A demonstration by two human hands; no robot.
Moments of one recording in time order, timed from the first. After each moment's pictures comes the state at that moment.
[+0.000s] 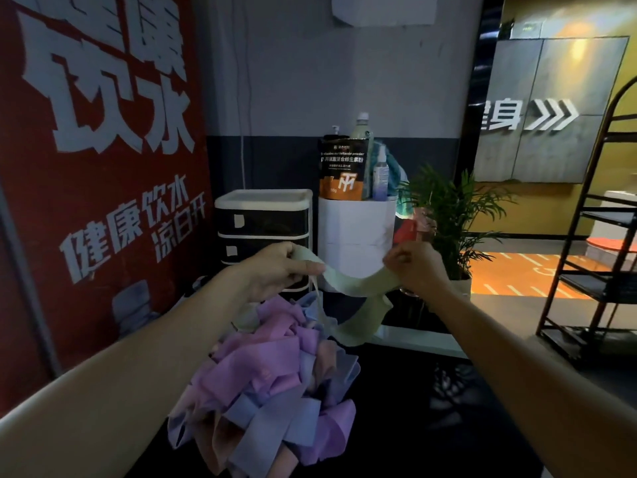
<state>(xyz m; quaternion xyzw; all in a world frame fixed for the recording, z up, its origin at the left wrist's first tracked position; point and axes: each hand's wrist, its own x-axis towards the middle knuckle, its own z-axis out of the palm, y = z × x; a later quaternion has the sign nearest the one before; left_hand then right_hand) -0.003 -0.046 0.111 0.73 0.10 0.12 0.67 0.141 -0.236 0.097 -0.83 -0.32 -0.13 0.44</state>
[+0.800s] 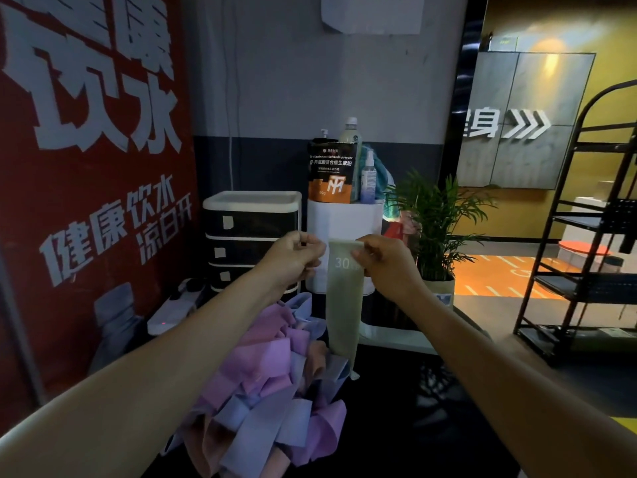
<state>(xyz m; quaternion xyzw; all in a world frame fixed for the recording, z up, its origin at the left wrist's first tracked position) 0.005 -0.081 0.116 0.72 0.11 0.23 0.64 0.098 -0.225 0.108 -0.76 -0.43 -0.15 0.47</state>
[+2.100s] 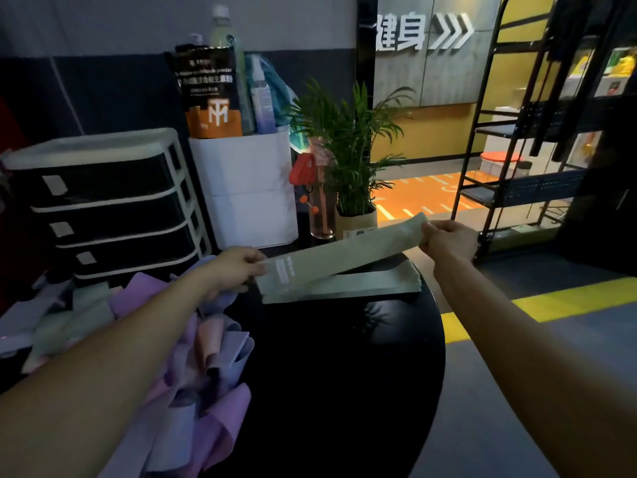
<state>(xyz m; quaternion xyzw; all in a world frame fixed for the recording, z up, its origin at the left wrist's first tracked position) 0.145 -0.079 0.007 0.88 0.14 0.00 0.46 0.254 -0.385 0.011 -0.69 0.10 -0.12 0.71</state>
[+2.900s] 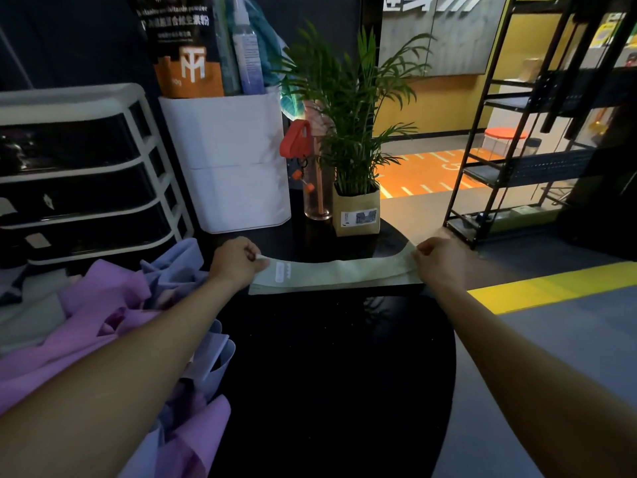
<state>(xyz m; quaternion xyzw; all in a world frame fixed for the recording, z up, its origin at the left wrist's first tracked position) 0.190 -0.086 -0.051 0.90 0.22 0.18 0.33 0.293 -0.383 -0.064 -0.91 0.01 -0.12 0.40</state>
